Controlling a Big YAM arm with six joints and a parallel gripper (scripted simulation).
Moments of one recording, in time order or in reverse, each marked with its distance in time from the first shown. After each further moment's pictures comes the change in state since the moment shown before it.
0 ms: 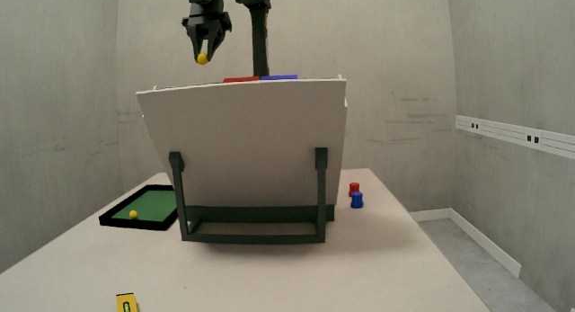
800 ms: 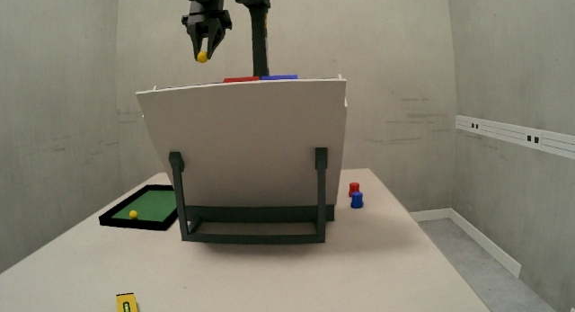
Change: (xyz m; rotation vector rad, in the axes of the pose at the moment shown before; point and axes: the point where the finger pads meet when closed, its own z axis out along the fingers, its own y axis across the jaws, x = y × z) arm -0.007 0.001 -0.001 -0.001 0.006 0.002
